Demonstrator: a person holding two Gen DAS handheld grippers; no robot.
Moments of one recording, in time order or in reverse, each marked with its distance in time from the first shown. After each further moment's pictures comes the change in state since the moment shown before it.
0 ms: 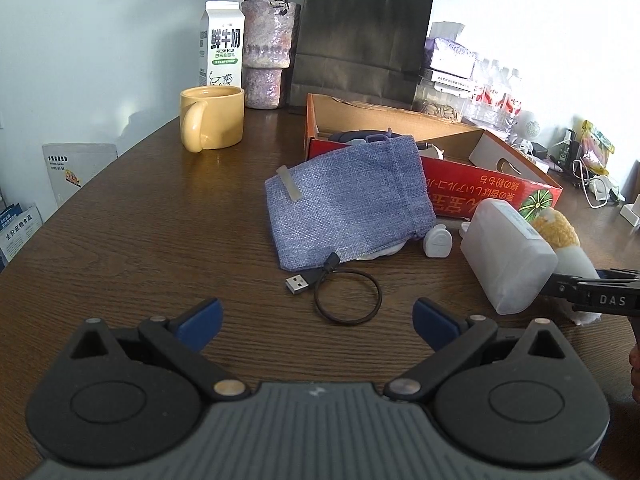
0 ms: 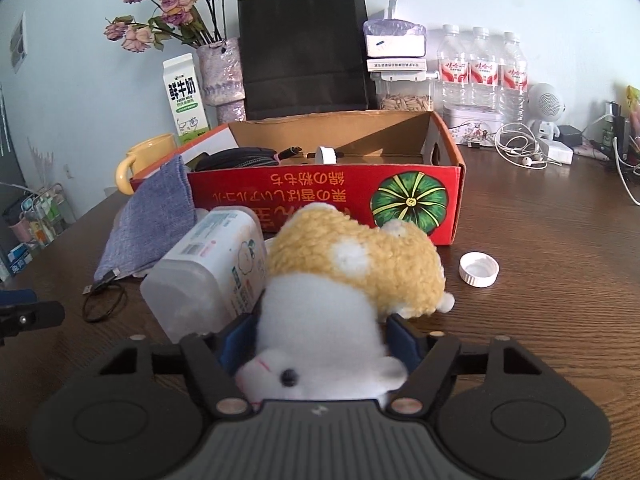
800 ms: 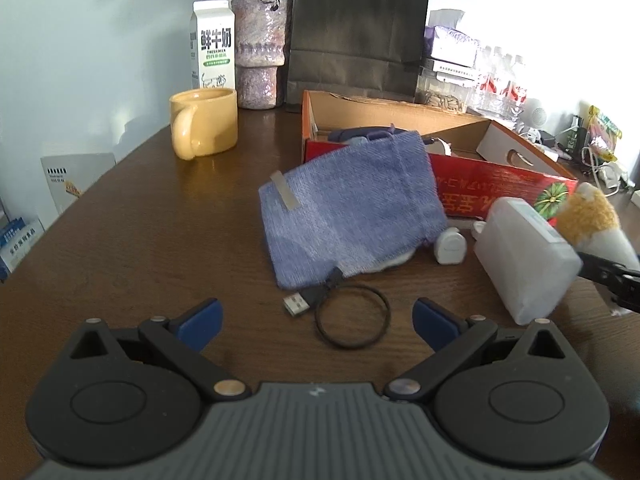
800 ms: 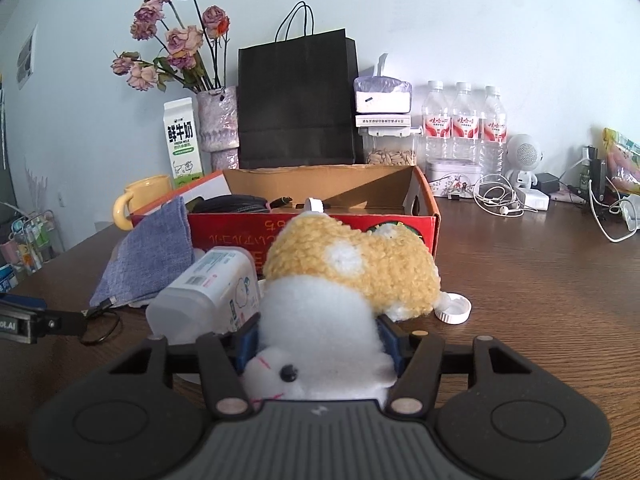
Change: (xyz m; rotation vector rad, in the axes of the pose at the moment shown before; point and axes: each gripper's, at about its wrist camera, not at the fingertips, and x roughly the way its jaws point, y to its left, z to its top) left arm 0.025 -0.006 0.012 0.055 0.007 0.037; right arm -0.025 0.003 -0.009 -0.032 -0.179 -0.059
